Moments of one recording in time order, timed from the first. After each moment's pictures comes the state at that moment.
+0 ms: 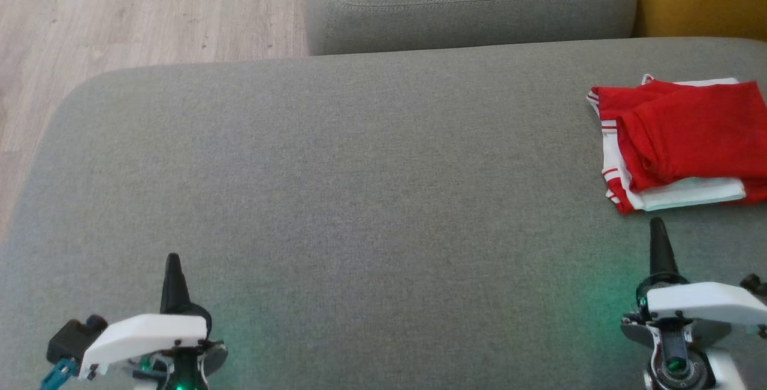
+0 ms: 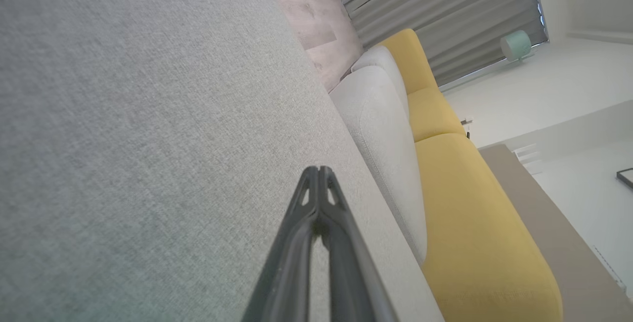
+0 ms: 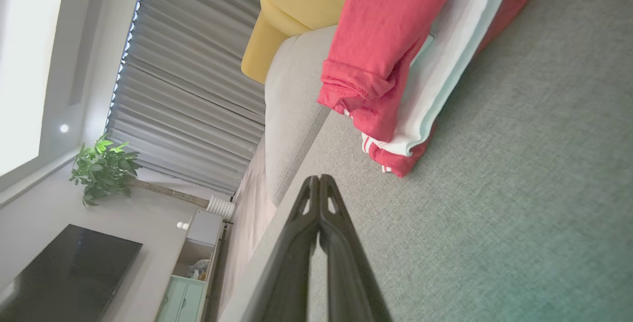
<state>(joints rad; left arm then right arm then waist) -0.07 0.04 -0.03 0.34 -1.16 -0.07 -0.03 -0.07 -0.04 -0.08 0.36 1.09 0.13 -0.03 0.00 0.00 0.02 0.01</state>
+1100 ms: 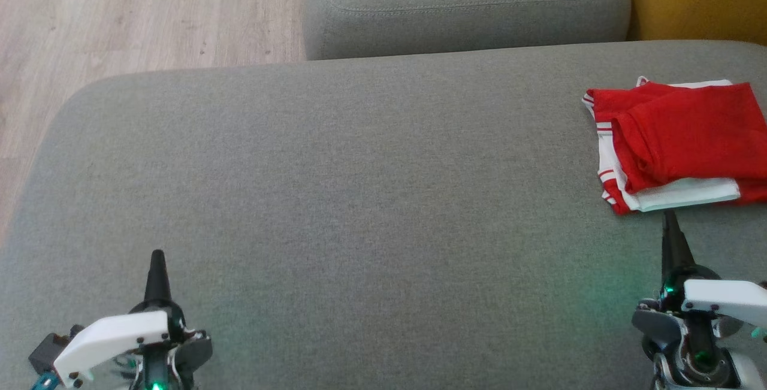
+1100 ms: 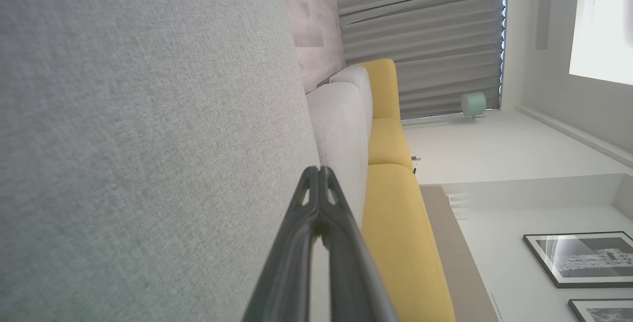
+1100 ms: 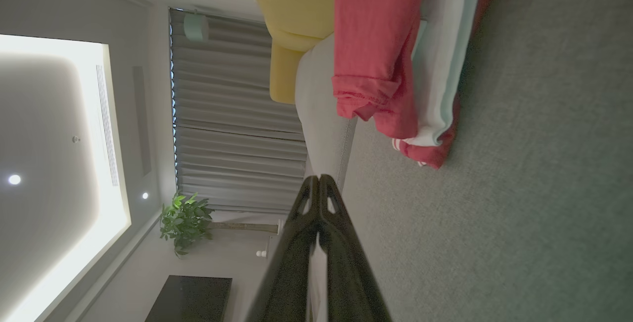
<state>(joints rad) -0.07 0.04 0.04 0.30 -1.46 -0.10 0.06 -0.07 -0.04 -0.11 0.31 1.43 0.13 0.06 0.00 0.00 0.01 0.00</state>
